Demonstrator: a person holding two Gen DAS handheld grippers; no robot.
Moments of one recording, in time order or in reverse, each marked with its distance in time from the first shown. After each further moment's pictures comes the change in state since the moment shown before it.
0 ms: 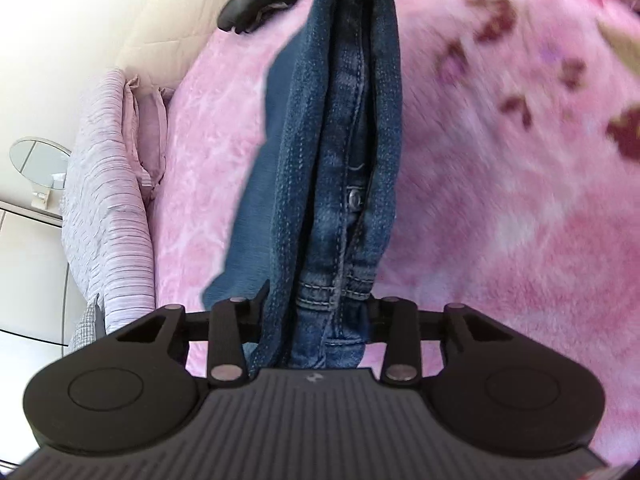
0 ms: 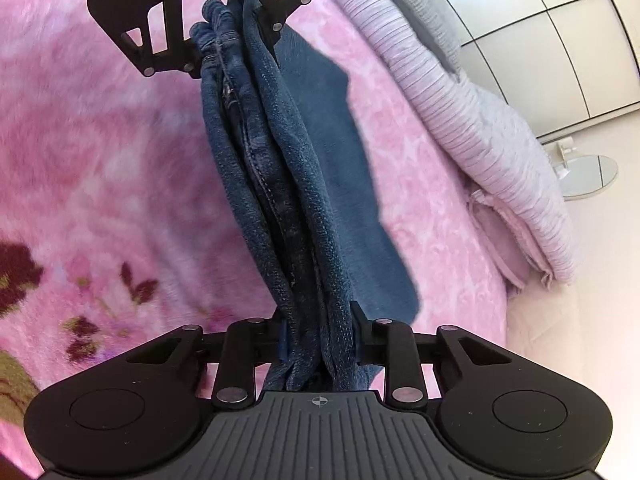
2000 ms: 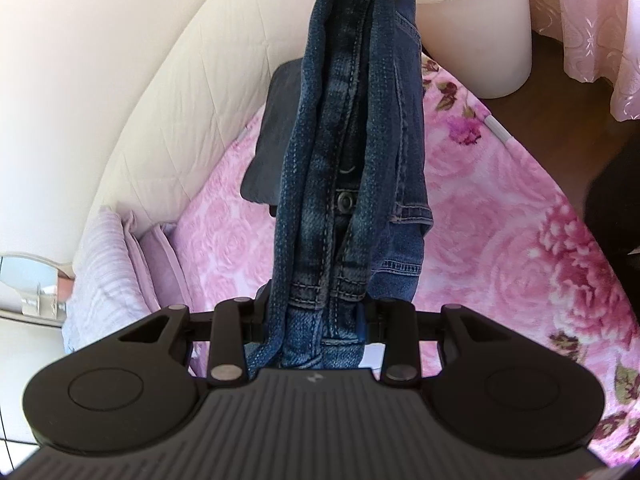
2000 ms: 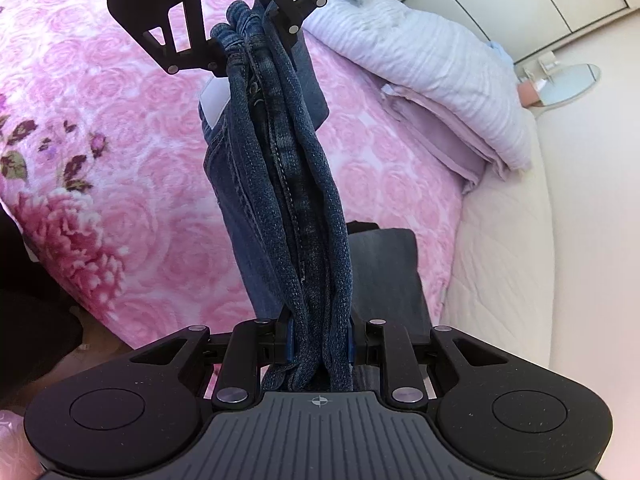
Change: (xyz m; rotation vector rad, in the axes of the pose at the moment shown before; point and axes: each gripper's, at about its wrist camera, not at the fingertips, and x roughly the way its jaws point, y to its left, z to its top) left arm -0.044 0.174 0.371 0.128 -0.071 -0.104; right arm -0.171 -0.301 -0.245 0.115 0.097 0.152
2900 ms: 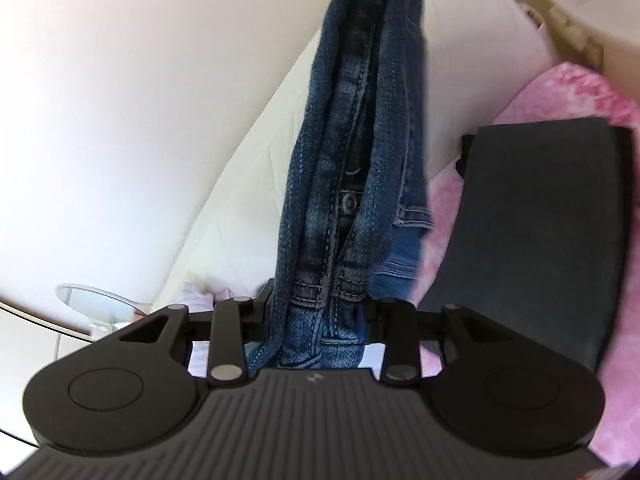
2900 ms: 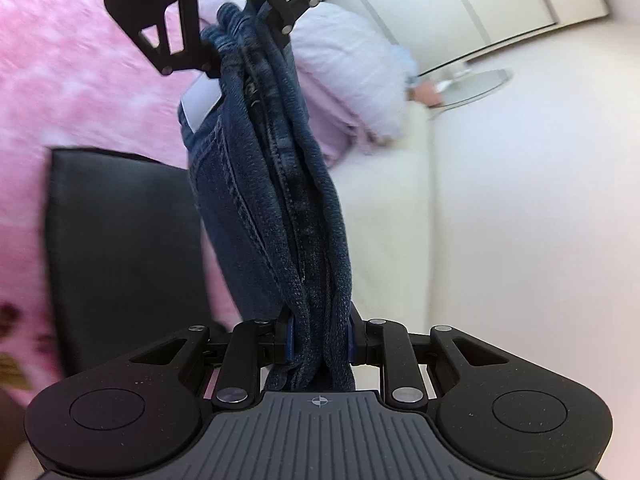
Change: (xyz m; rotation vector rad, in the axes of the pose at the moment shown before) left arm 0.239 0.162 0.178 -0.081 -0.046 0.331; right arm 0.150 -0.251 -0.149 -0.064 -0.123 -0.334
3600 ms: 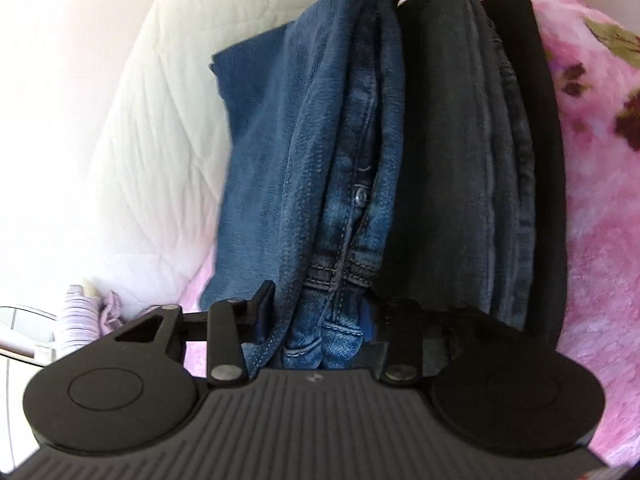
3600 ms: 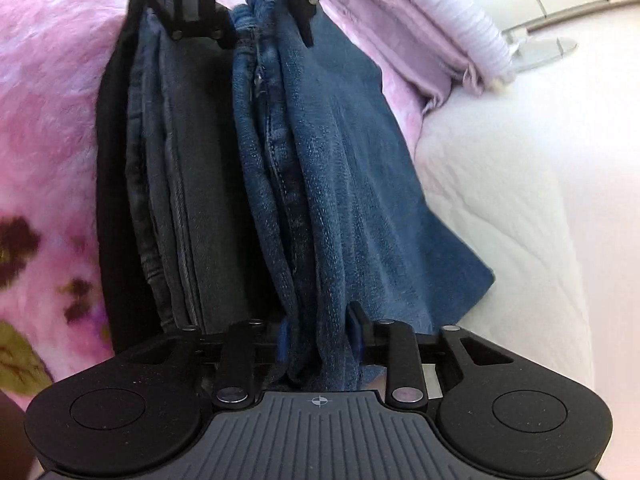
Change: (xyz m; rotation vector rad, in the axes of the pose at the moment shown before) left arm 0.063 -0.145 -0.064 0.081 -0.017 -0.147; right arm 0.088 0.153 -0.079 0.003 0.095 0.151
